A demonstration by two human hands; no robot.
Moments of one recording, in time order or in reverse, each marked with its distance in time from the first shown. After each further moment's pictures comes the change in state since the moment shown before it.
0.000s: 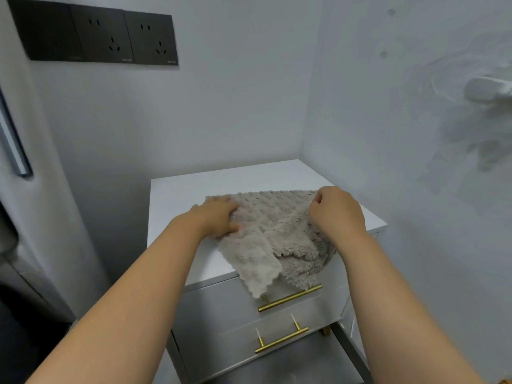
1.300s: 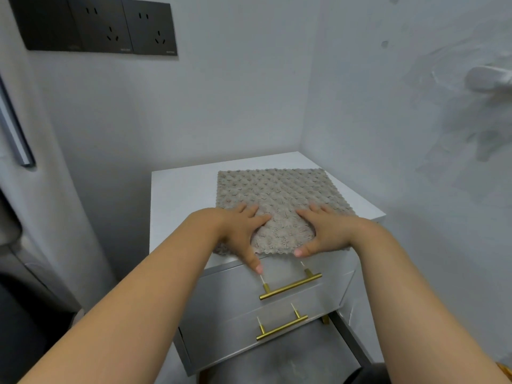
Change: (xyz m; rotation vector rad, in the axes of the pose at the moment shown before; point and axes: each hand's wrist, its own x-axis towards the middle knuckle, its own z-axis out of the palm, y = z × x) left_hand -0.024 0.035 0.003 0.242 -0.298 0.266; right_hand -0.010 0.018 -0.003 -0.306 -0.720 -0.253
